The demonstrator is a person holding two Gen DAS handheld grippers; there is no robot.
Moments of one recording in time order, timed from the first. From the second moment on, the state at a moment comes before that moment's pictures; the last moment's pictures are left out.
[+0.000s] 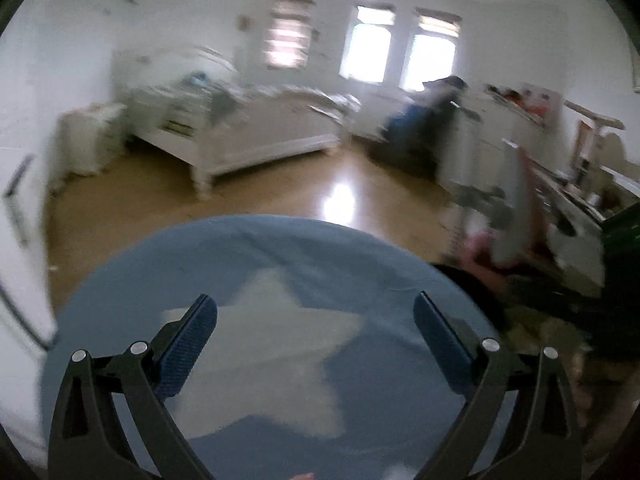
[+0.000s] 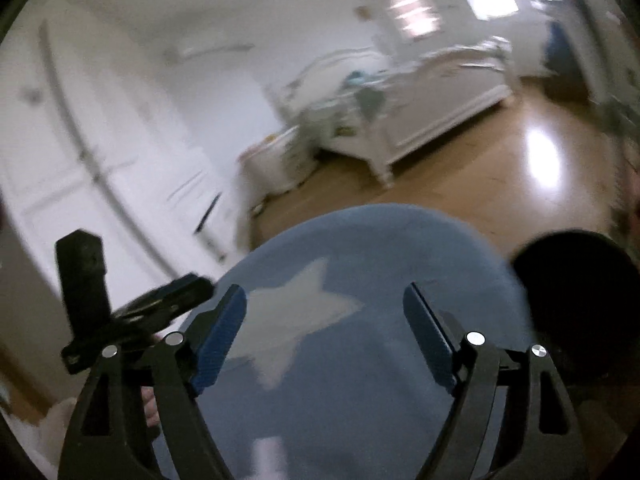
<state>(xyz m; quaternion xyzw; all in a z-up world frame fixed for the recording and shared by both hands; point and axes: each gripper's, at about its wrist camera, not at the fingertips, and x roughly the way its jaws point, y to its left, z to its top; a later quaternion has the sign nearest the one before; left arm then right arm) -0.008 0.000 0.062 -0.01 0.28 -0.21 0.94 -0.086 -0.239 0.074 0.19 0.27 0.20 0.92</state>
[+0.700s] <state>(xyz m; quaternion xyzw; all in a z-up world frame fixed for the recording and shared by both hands) -0.041 0.102 0.023 -0.05 0.26 -0.07 0.96 -0.059 -0.152 0.031 0.03 0.21 0.06 0.97</state>
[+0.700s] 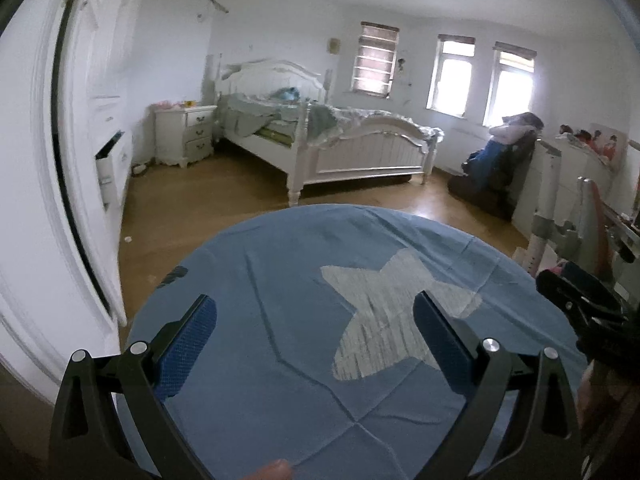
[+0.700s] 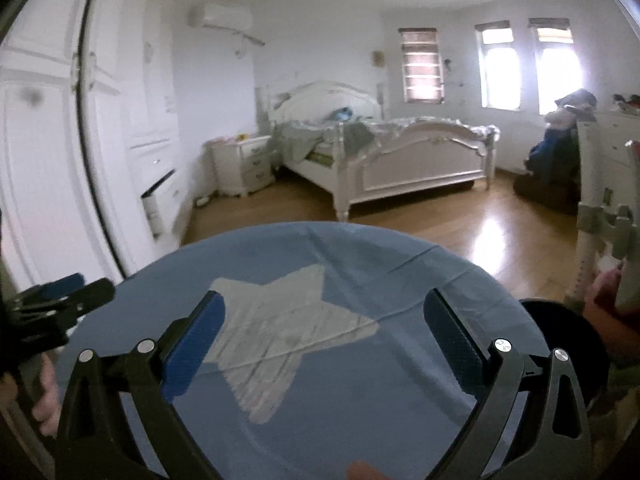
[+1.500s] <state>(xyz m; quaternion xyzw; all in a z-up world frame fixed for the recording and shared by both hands) -0.035 0.104 0.021 -0.04 0.27 -0.06 0.96 -0.079 -0.152 0.039 0.04 0.14 0.06 0.99</state>
